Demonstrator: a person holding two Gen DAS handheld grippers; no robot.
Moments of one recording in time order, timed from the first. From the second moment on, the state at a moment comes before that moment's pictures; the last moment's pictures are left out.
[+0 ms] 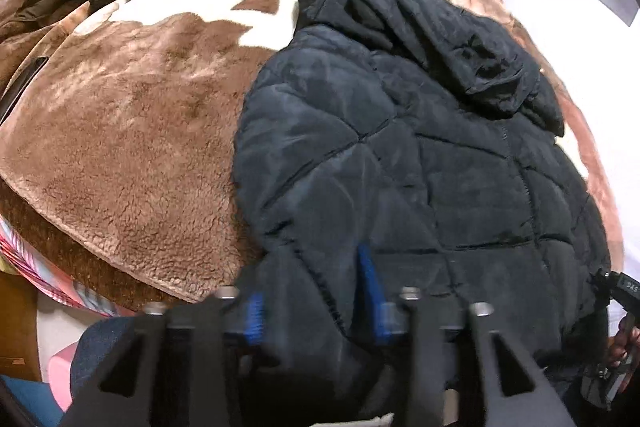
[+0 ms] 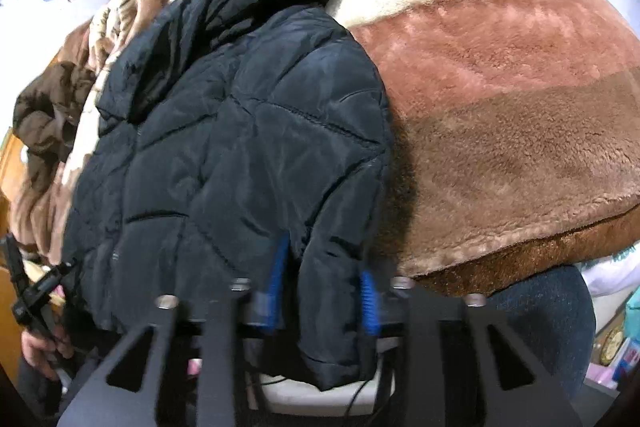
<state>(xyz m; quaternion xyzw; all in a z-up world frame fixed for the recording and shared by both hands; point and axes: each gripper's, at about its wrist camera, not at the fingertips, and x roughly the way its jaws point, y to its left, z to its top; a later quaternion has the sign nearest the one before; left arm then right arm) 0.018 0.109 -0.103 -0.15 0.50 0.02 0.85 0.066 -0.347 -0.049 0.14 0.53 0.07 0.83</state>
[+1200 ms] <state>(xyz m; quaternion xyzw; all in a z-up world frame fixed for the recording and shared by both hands) 0.163 0.166 0.048 -0.27 0.35 -0.03 0.90 0.210 -0.360 0.110 0.26 0.38 0.15 0.87</state>
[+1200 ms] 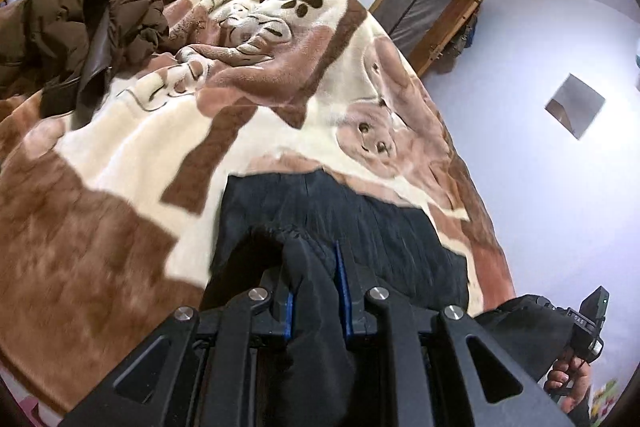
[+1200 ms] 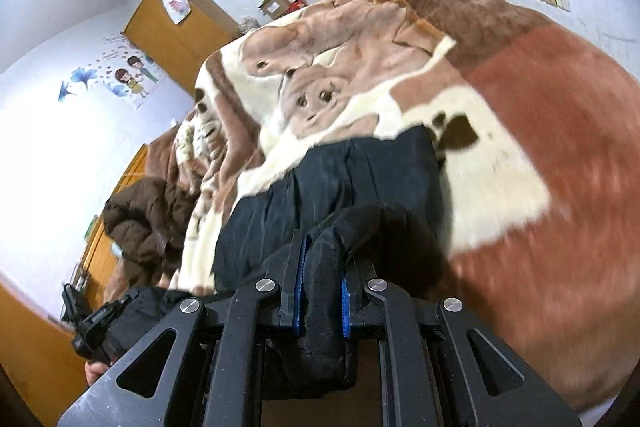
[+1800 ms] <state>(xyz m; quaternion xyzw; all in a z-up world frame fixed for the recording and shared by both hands) 0.314 0.190 -0.051 -0.32 0.43 -0.02 0.84 0.383 -0.353 0.026 0.28 0.50 0.14 0.81</state>
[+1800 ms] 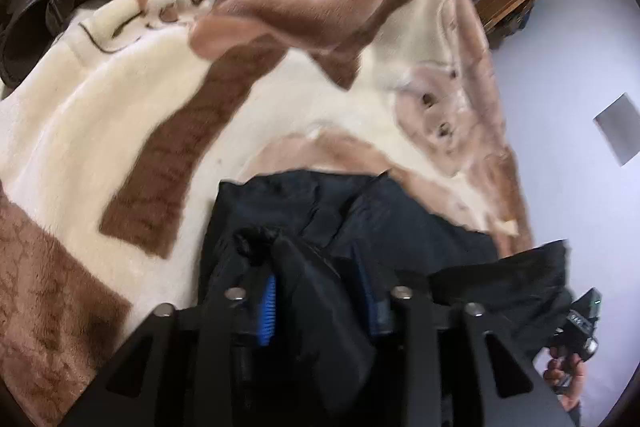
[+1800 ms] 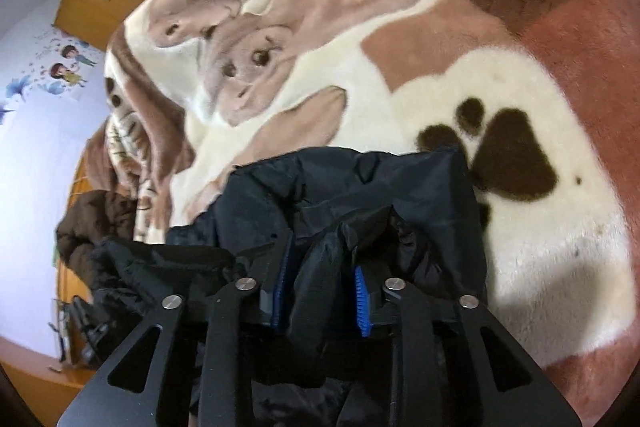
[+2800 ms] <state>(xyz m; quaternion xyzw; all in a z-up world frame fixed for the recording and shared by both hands) 0.361 0.053 -0.052 -0.11 0.44 -0.05 0.89 0.374 -0.240 0.019 -0.03 0.44 0.11 0.89</state>
